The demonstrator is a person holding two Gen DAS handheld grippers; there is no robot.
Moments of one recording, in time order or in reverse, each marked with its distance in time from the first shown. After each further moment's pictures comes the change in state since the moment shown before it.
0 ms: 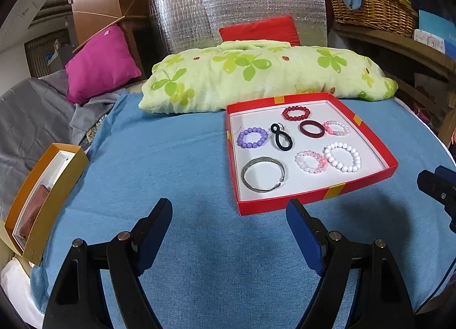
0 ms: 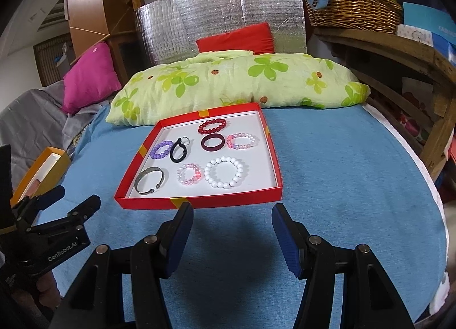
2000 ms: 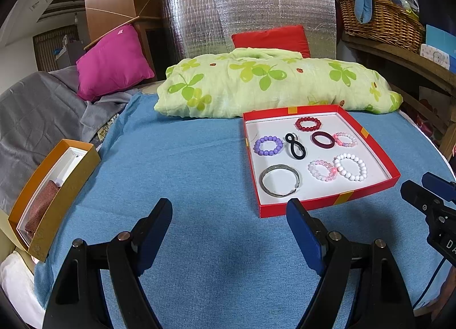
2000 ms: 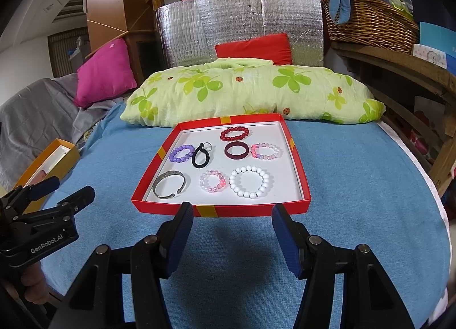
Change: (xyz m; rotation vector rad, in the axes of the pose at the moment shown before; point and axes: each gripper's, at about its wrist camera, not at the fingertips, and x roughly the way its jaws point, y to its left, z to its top) left arm -0.015 0.025 0.002 -0.038 -0.019 0.011; right arm 0.002 0.035 0.002 -0.081 -0.045 0.029
